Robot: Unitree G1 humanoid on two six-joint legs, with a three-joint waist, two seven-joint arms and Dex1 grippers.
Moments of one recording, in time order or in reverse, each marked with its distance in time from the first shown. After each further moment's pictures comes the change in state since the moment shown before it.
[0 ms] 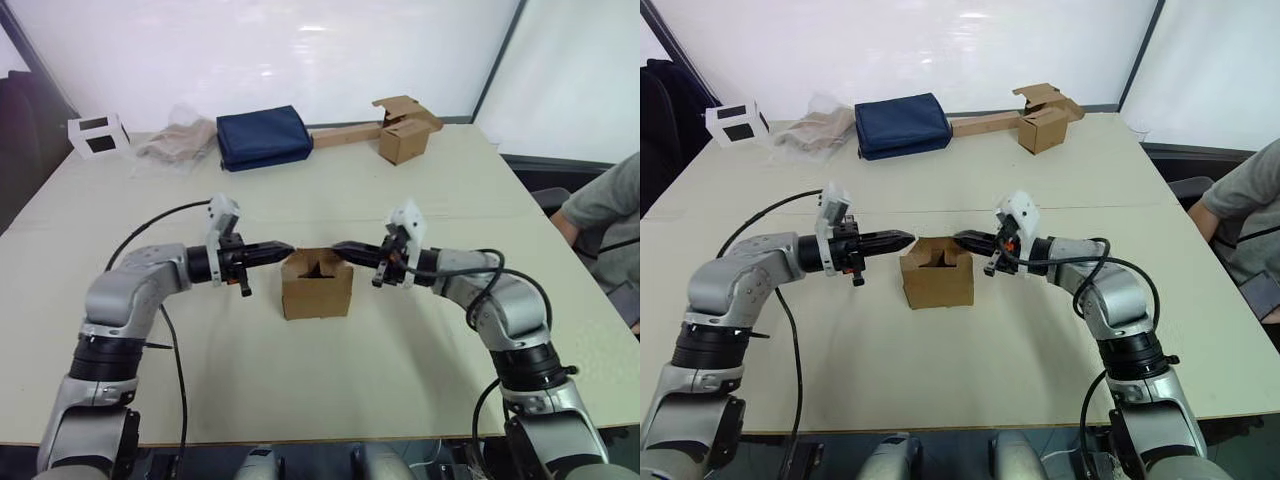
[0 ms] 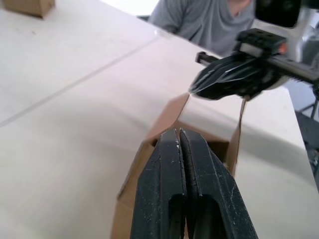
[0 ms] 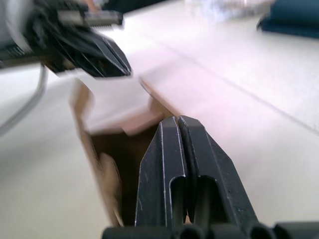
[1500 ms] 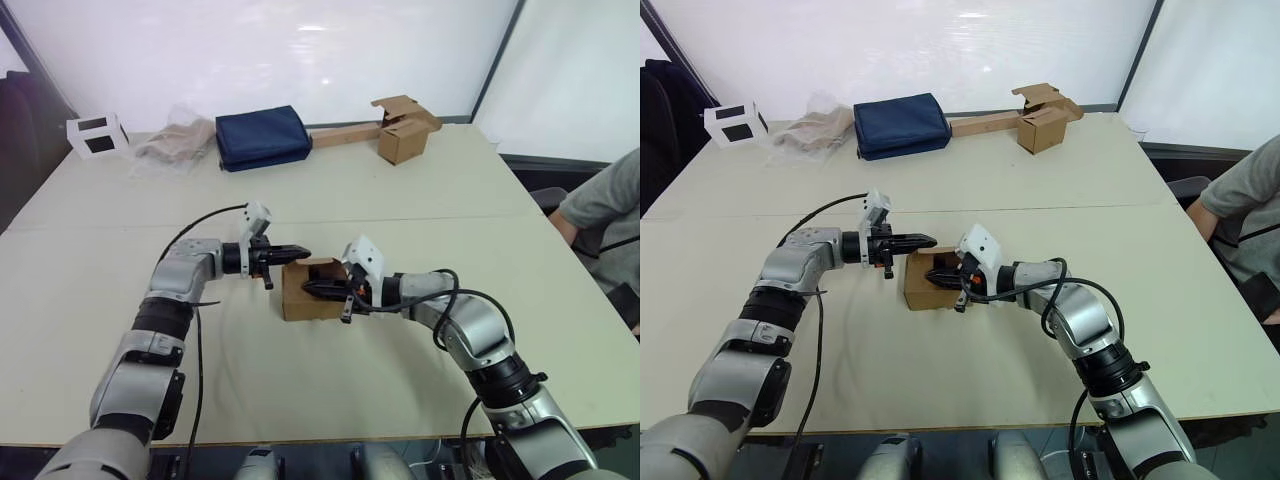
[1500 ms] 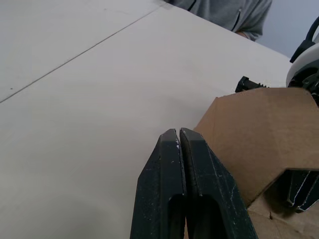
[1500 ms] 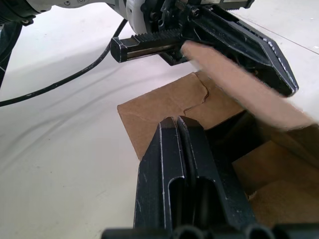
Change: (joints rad) left arm -0.189 -0.170 -0.133 0.540 0.285 -0.370 -0.191; right arm 0.040 0.057 0.252 0.088 -0.159 -0.086 -0.009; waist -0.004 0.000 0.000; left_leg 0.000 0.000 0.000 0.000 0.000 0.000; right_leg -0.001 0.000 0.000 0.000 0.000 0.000
